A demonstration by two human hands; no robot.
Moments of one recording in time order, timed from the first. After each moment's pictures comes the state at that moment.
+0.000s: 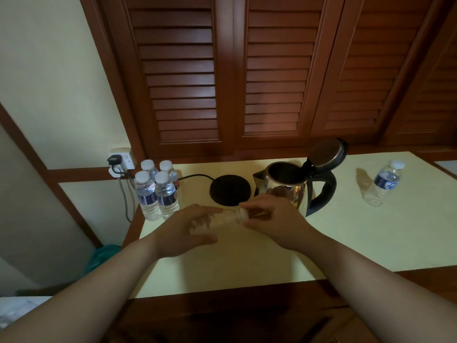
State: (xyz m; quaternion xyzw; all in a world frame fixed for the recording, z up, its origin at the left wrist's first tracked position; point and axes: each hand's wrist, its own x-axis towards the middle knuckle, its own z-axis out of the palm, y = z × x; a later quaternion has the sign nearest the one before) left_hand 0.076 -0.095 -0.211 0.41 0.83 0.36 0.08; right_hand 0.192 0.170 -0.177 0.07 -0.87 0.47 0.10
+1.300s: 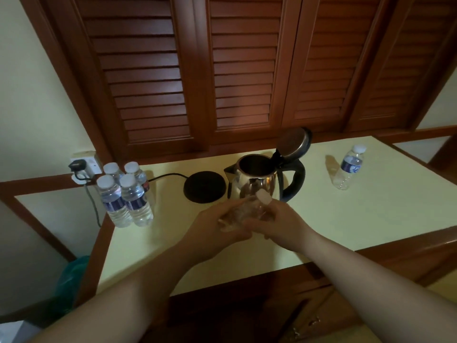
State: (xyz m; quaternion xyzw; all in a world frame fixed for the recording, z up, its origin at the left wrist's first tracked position) left_hand 0.137 0.016 -0.205 0.41 0.79 0.45 0.08; right_hand 0.233 0.205 -0.187 -0.04 -0.85 0.51 0.07
